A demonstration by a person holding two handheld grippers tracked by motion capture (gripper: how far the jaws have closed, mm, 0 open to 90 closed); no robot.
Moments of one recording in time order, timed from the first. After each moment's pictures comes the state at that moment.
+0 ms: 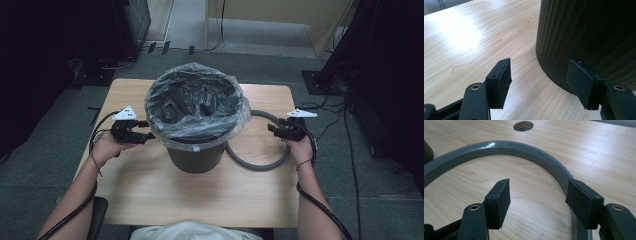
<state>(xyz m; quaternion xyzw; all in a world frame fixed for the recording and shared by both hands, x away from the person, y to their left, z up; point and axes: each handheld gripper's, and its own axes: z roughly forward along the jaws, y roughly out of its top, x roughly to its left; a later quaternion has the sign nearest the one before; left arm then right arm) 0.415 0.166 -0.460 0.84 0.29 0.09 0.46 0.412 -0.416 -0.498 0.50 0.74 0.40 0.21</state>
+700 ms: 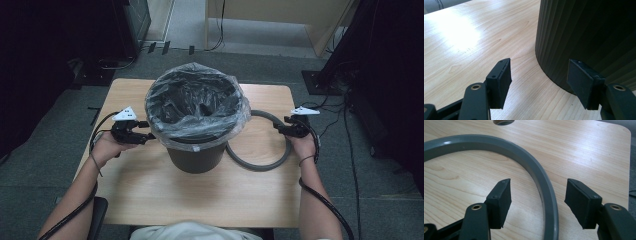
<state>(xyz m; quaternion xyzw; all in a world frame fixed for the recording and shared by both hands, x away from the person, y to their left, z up) 0.415 0.167 -0.463 0.83 0.29 0.09 0.46 0.428 -0.437 -0.506 0.51 0.74 0.38 0.23</state>
